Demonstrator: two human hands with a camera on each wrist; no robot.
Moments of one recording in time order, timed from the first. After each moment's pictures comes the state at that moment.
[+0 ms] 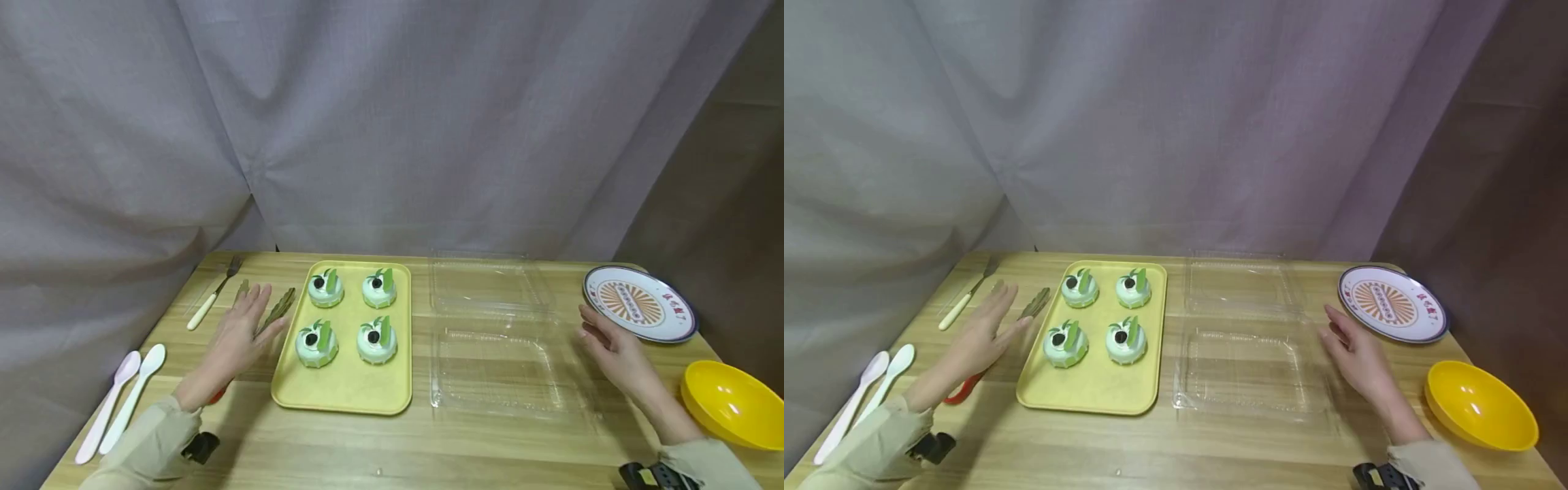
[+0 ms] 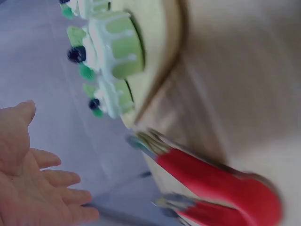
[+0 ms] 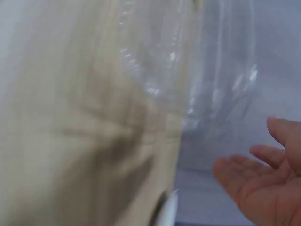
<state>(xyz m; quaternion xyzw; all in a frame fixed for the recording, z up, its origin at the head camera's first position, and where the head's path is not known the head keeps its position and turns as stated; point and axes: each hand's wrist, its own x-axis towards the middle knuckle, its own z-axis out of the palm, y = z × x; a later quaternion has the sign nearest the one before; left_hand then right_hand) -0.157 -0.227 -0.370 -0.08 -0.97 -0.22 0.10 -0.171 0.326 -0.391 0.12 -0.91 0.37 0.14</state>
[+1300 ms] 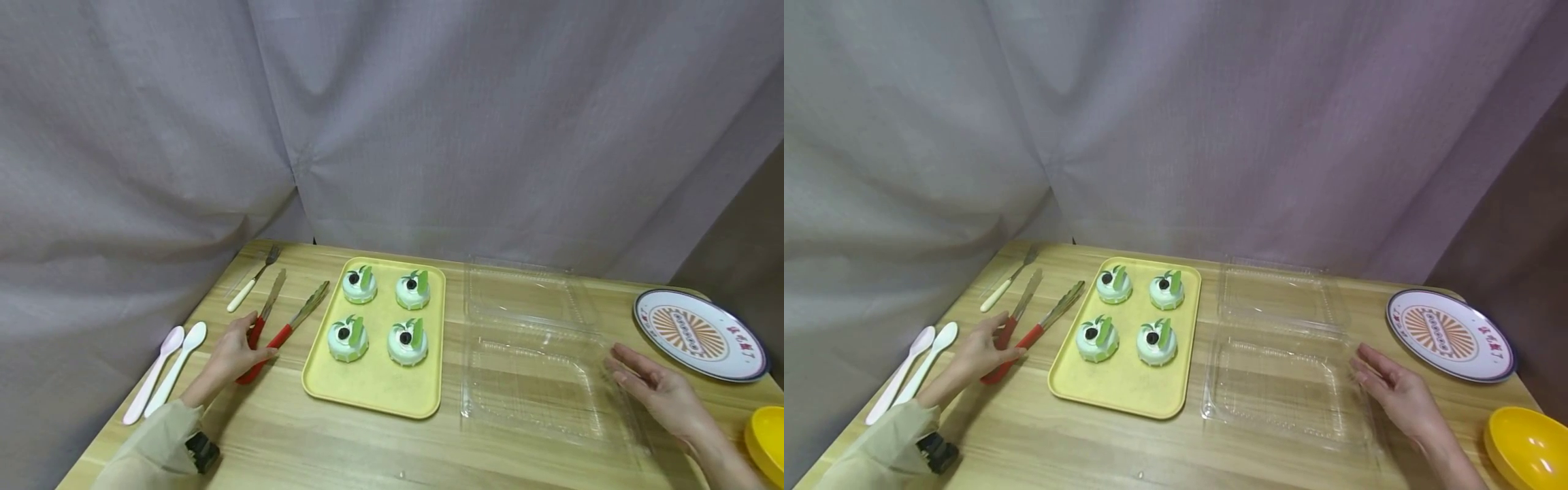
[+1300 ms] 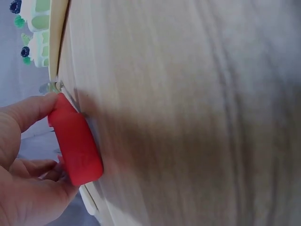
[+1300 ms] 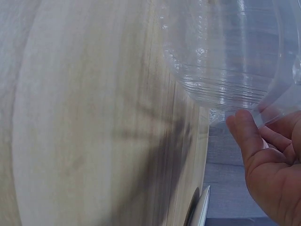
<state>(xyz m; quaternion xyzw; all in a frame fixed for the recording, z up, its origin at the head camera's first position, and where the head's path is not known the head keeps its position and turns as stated) -0.137 -0.290 -0.417 0.07 -0.95 -0.32 0.03 -0.184 0.352 -0.431 0.14 -0.84 0.53 -0.01</state>
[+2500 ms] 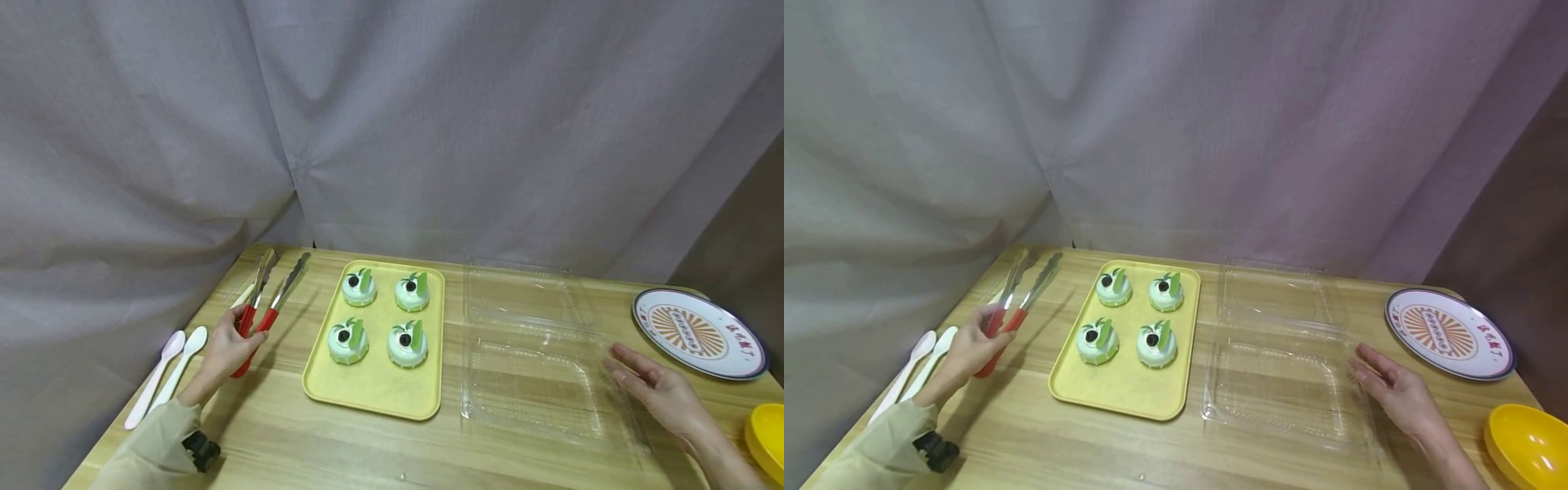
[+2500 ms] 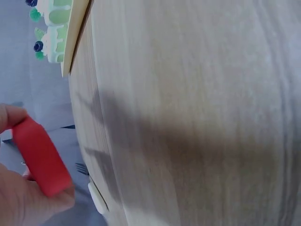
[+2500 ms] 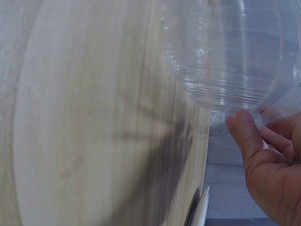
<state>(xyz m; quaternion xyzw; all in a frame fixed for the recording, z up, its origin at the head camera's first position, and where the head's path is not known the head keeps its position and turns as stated) -0.144 -0.292 -0.409 0.13 -0.89 -0.42 0.10 -0.182 0.349 -0.430 0.14 -0.81 0.57 -0.02</state>
